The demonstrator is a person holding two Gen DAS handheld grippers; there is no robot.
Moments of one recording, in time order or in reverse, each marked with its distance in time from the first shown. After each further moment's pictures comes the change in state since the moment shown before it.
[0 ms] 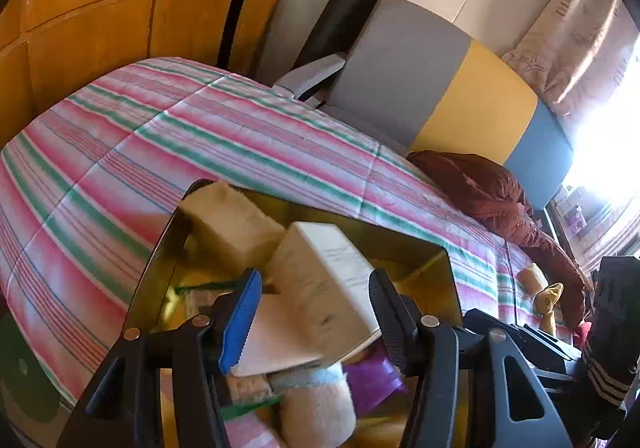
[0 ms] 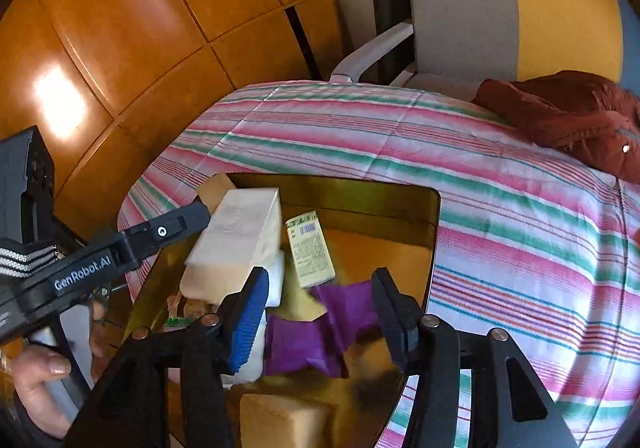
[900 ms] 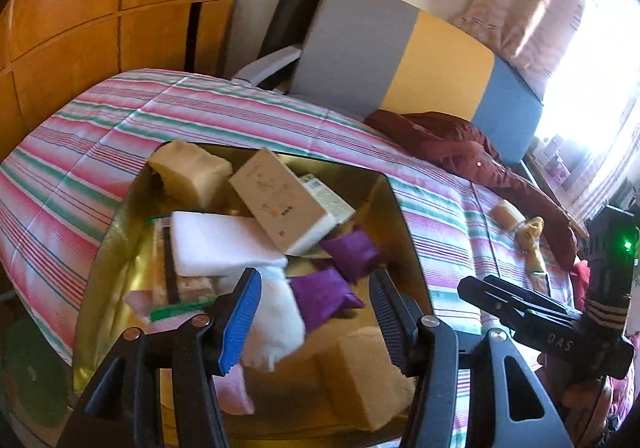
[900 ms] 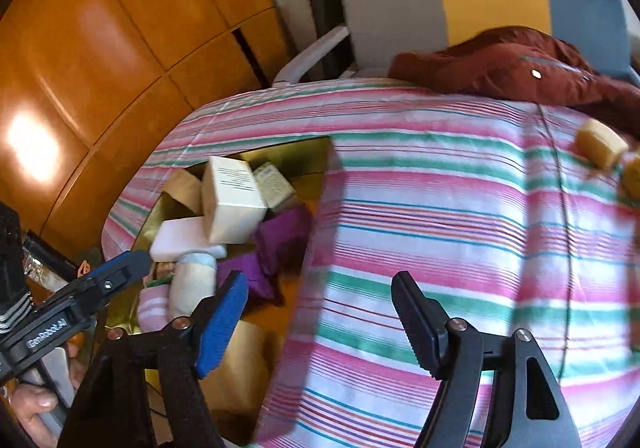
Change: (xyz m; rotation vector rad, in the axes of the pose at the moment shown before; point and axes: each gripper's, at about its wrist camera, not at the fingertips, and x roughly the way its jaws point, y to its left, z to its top) left arm -0.038 -0.049 -0.070 0.157 0.011 -0.046; right arm -0.055 -0.053 -0.068 0.168 -0.065 -0.095
